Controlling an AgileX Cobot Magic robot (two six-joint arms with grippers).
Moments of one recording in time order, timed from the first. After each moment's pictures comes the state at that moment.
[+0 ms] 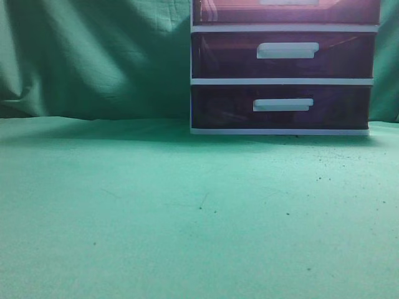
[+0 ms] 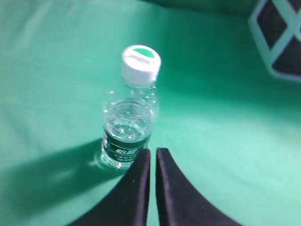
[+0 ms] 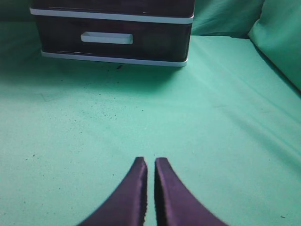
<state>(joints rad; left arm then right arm) 0.00 0.78 -0.46 -0.20 0.25 0.06 0.03 -0.01 0.03 0.24 0.38 -0.28</state>
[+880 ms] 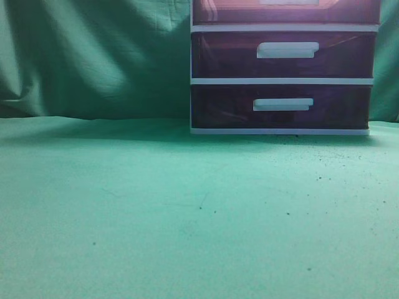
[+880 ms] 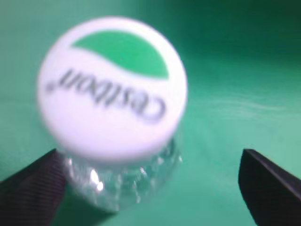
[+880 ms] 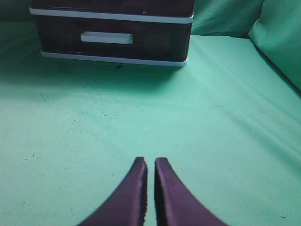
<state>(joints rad) -0.02 1.39 -0.68 -0.17 0.13 0.08 0.03 -0.01 0.03 0.24 0.38 -0.28</state>
